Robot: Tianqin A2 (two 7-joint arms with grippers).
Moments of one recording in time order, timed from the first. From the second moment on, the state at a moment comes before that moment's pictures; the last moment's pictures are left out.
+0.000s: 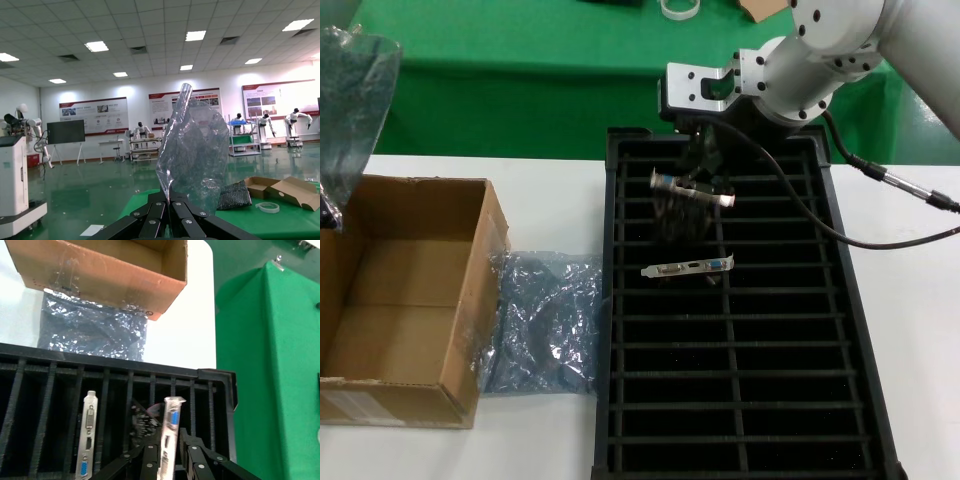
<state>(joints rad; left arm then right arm) -0.47 -0.25 0.99 -1.06 -2.21 0.68 0.71 1.67 0.00 -2.75 0.43 1.31 -1.05 0.23</state>
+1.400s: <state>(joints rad) -0.49 -0.88 1.87 -1.46 -2.73 0.26 -0.30 1.73 0.00 -2.73 0.24 1.38 -0.69 0.16</state>
